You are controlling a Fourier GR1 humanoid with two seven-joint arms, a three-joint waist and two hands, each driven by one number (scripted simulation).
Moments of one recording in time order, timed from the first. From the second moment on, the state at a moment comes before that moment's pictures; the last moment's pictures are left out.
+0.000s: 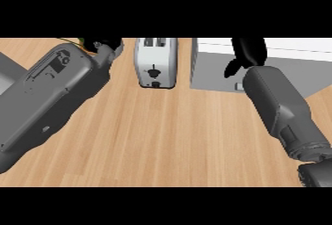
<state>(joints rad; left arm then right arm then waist) -1.13 0.44 -0.58 -1.13 0.81 0.84 0.13 -1.11 -0.22 -0.17 -0.25 1.32 -0.65 -0.10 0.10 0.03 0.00</state>
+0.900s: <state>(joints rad) -1.07 0.48 -0.57 -1.23 0.80 0.85 0.16 -1.19 -0.22 -0.49 -0.20 0.98 -0.39 -0.40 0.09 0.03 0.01</state>
